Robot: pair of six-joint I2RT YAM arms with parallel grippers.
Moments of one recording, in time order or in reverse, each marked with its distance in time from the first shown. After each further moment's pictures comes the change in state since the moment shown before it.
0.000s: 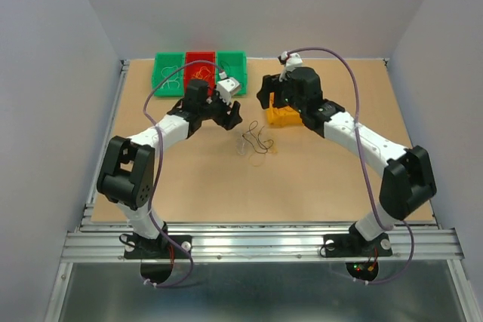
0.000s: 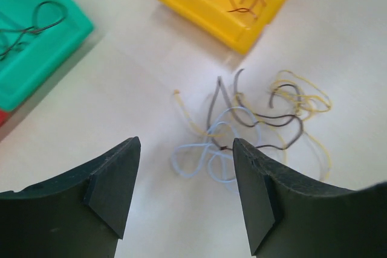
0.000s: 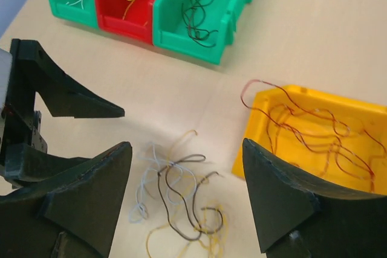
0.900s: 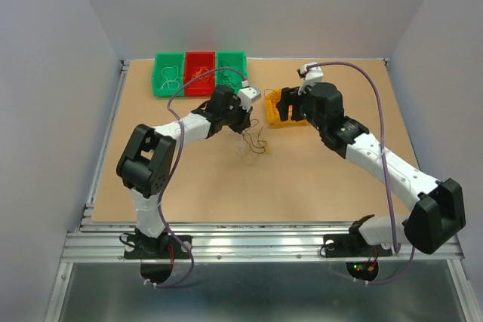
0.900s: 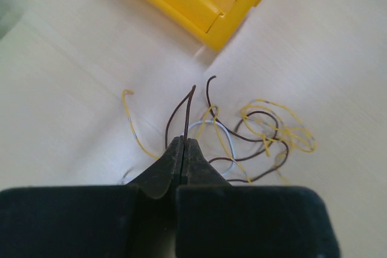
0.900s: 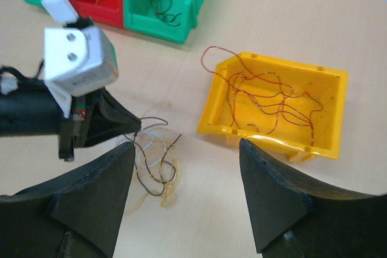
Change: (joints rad) left arm -0.173 0.191 0.114 -0.056 -0.148 -0.064; right arm 0.001 -0.320 -0.241 -0.059 0.135 -0.040
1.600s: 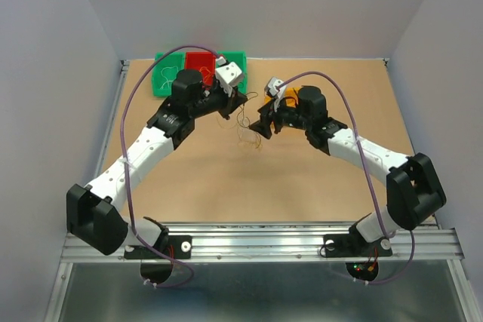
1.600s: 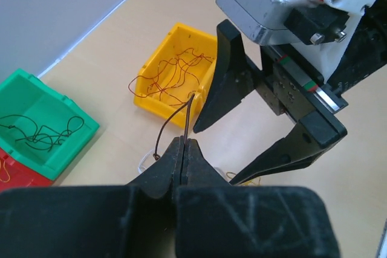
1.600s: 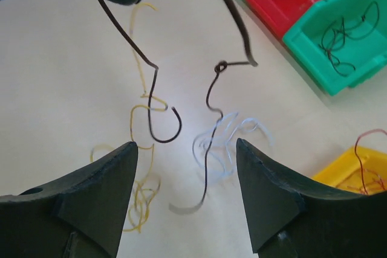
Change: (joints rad) left arm 0.001 -0.549 -0.019 -0.088 0.098 0.006; right arm 0.000 0.182 -0.055 0.259 -0.703 -0.306
